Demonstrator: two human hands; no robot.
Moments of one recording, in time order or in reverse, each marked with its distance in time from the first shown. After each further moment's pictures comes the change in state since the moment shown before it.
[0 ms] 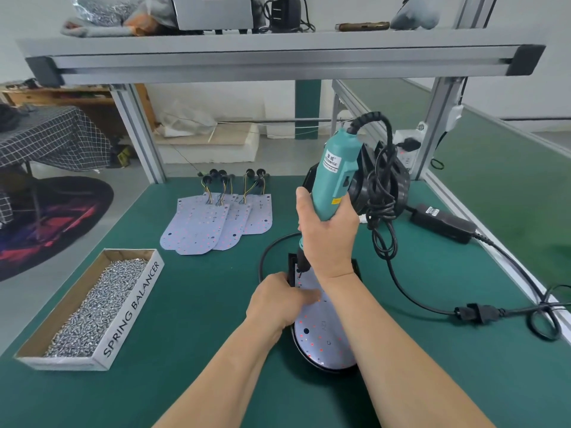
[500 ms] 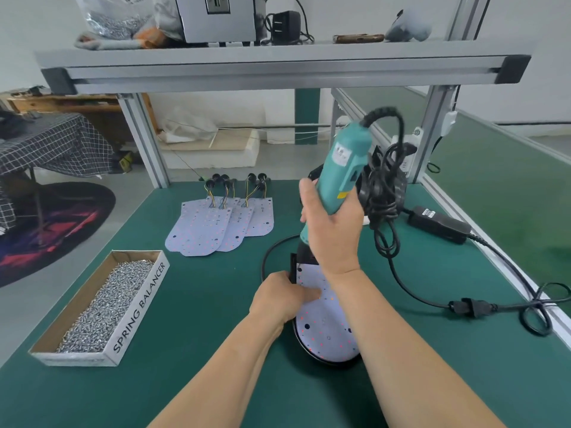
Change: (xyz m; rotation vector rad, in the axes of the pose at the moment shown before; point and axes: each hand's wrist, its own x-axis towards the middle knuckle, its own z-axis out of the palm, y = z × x) left_hand -0.002 0.005 -0.004 0.006 -0.028 -0.001; right_hand 0.002 -0.031 -0.007 0.078 -0.048 -0.003
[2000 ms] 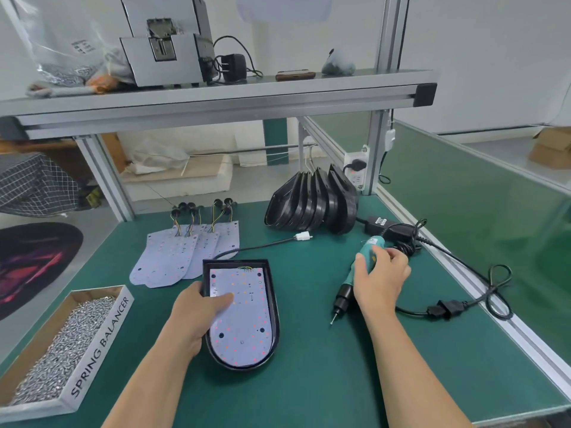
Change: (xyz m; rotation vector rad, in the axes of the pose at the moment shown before) left_hand -0.010 -0.006 -0.061 -0.219 0.221 0.021; right_hand -0.004 0.085 -0.156 -0.830 0.258 0.290
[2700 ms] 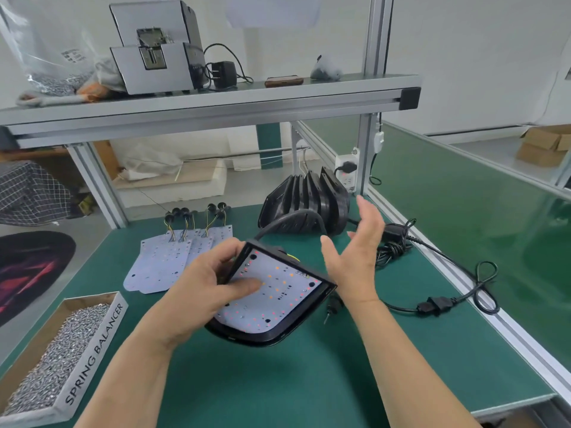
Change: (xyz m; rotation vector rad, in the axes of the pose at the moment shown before) left_hand -0.047 0.062 -0.007 0.070 -0.579 0.701; right_hand -0.008 -0.062 -0.017 0.311 0.019 -0.511
